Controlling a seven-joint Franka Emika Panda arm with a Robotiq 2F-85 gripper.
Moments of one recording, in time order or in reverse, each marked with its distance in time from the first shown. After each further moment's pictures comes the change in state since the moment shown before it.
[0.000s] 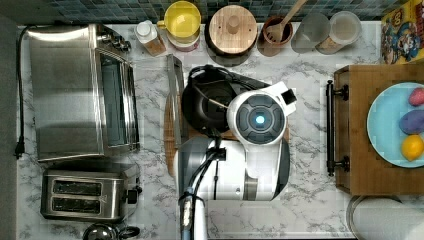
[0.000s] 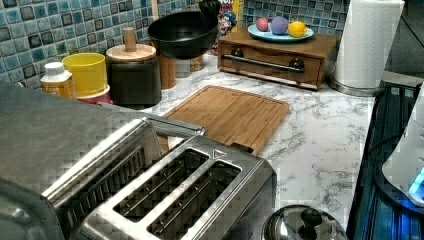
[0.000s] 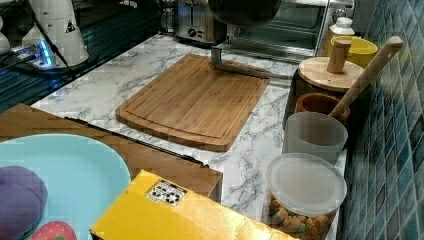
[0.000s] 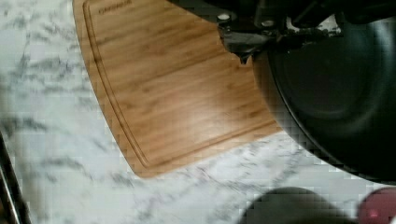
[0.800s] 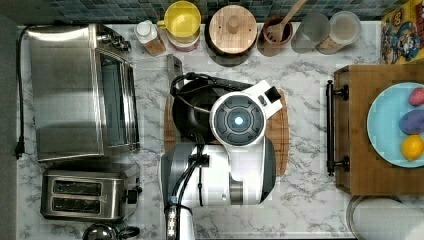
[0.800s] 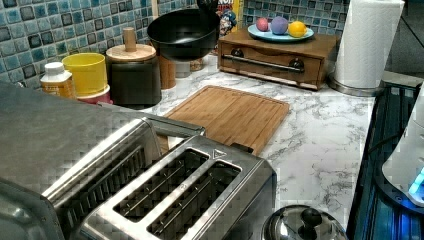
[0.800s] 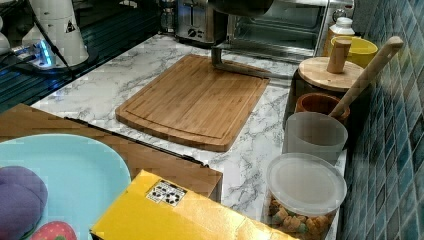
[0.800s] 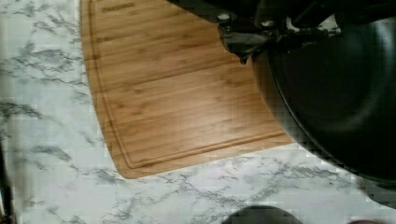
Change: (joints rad) arm 0.032 -0.019 0.012 0.002 -0.038 -0.062 -0.033
